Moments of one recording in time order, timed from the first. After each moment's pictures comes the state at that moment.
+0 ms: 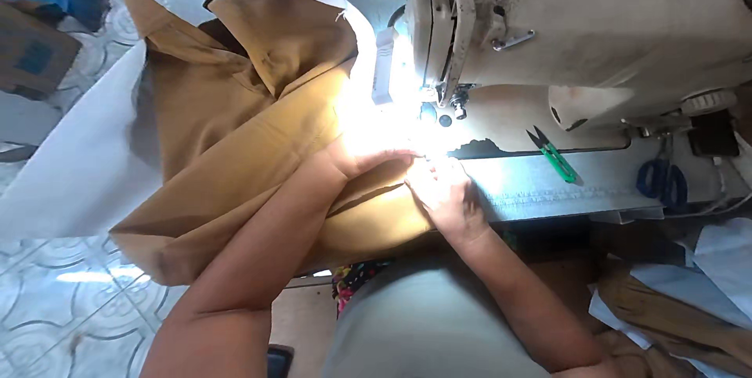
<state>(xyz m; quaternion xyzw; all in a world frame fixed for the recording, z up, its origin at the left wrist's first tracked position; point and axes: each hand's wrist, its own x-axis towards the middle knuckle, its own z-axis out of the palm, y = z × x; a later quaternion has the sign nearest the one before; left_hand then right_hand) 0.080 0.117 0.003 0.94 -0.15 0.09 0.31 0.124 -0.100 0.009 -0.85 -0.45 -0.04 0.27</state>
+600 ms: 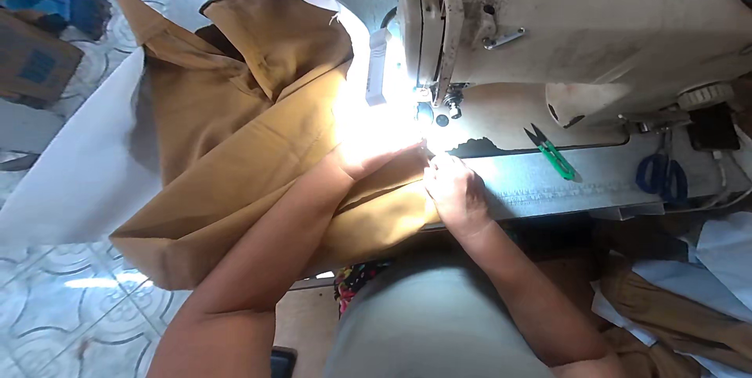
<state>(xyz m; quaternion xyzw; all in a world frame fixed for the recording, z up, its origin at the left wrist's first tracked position) 0.089 0.102 0.009 0.96 -0.15 0.18 0.16 0.132 -0.101 0.016 -0.89 -0.39 -0.01 0.25</state>
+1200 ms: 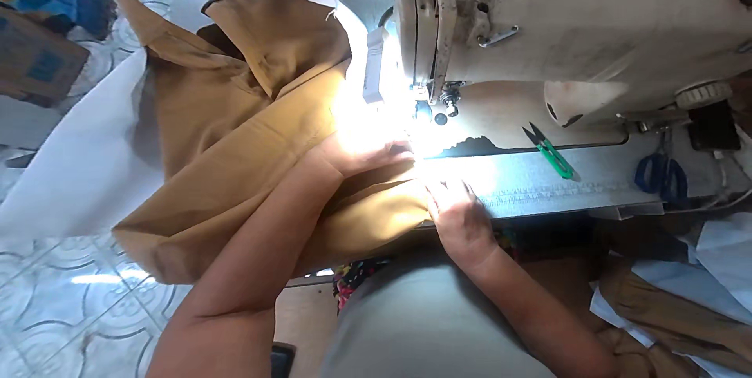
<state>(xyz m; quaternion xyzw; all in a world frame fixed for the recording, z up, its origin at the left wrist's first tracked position) 0.086 0.113 0.021 0.96 -0.16 0.08 0.21 0.109 -0.134 0.009 -0.86 -0.46 -0.04 0.21</state>
